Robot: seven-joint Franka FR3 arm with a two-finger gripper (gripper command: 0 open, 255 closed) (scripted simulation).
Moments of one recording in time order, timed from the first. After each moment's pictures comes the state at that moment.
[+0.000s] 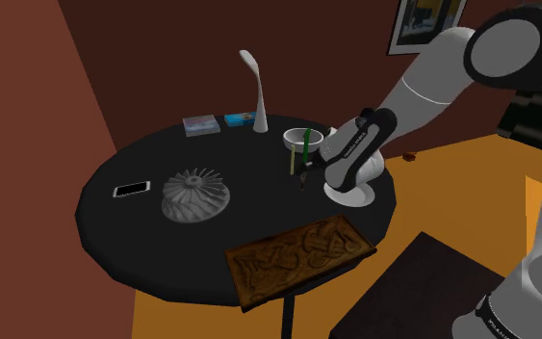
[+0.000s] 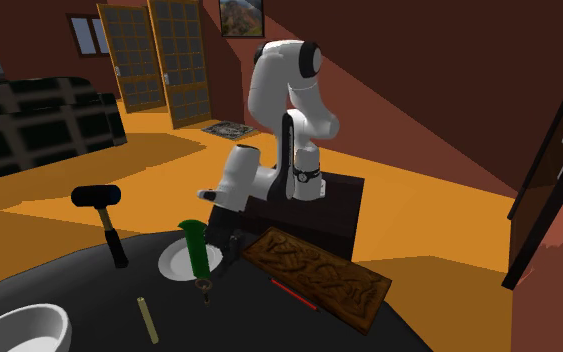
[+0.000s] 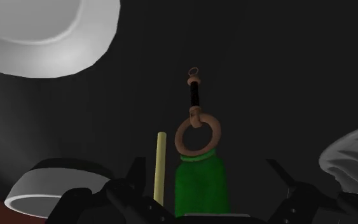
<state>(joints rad) -0.15 0.40 0.02 -2.35 0.00 3.45 0.01</state>
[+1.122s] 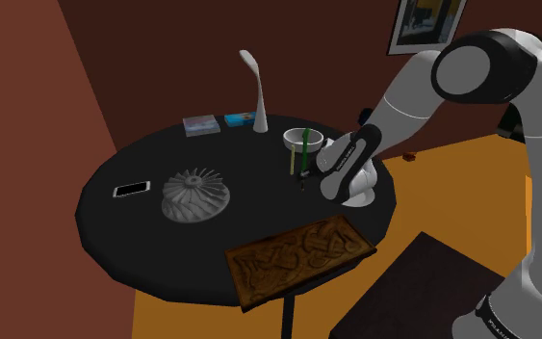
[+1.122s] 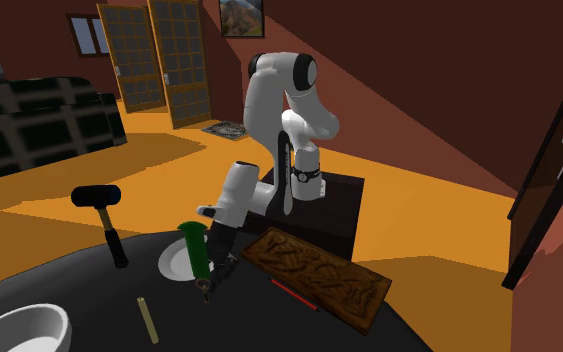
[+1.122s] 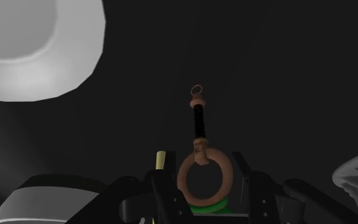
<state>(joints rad) -0.14 0.55 0.02 -2.28 0.00 3.55 0.01</state>
